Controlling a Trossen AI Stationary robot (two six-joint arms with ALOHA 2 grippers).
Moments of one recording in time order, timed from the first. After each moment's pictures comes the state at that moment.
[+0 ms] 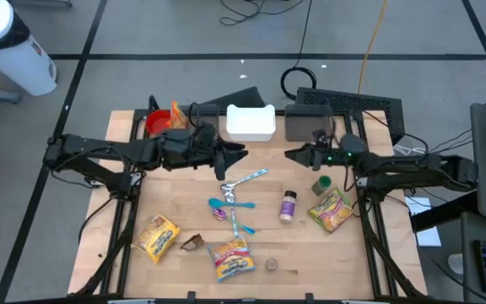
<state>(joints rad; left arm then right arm) -0.03 1.31 1.17 0.06 -0.22 -0.59 -0.36 1.00 0.29 0.80 -0.30 0.95</state>
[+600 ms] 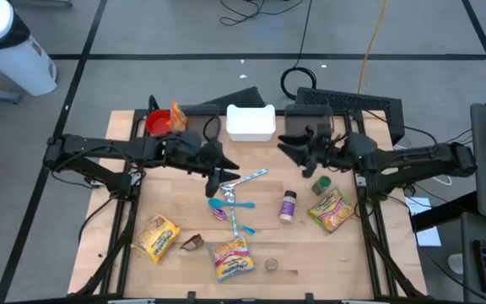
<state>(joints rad) 0.00 1.31 1.17 -0.26 0.08 -0.30 0.00 1.03 0.76 0.48 0.20 0.45</state>
